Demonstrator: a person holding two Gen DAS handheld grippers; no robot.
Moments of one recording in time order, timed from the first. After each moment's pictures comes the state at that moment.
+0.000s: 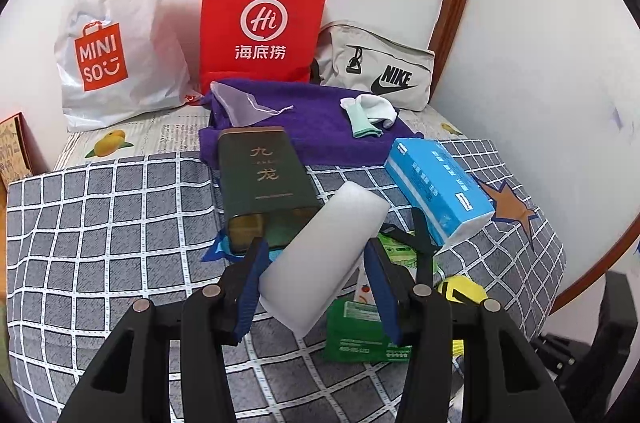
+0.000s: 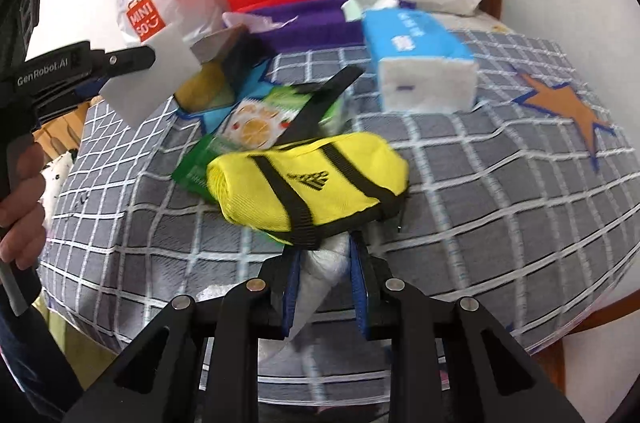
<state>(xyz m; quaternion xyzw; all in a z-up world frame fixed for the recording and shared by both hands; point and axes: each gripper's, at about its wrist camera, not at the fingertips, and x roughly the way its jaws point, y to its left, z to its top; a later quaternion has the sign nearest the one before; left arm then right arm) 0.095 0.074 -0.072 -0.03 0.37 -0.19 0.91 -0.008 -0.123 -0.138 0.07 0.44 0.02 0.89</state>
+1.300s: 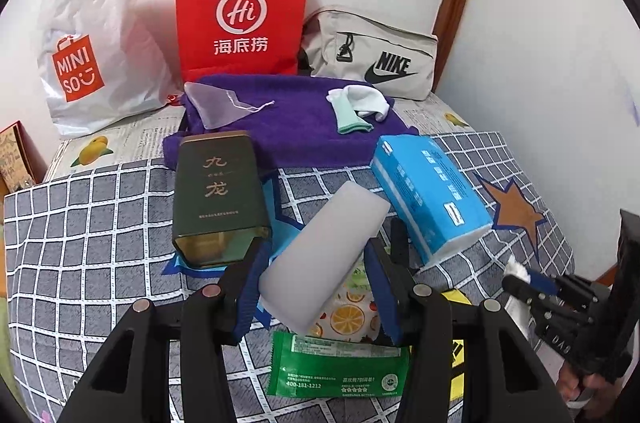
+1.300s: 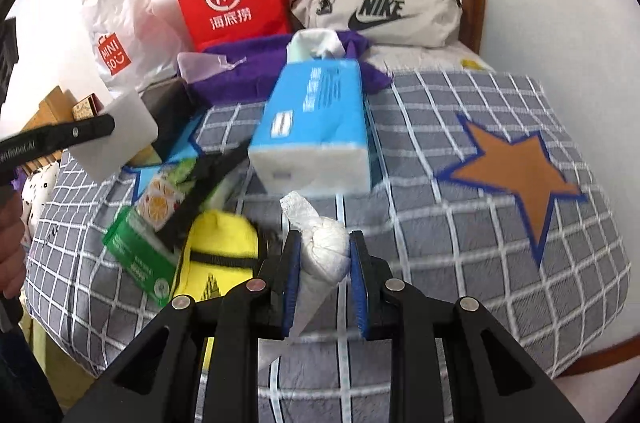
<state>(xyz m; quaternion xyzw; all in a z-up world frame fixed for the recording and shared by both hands) 0.114 0.019 -0.065 -0.01 0.40 -0.16 0.90 0.041 -0.218 -0.111 0.05 0.42 0.02 0.91</state>
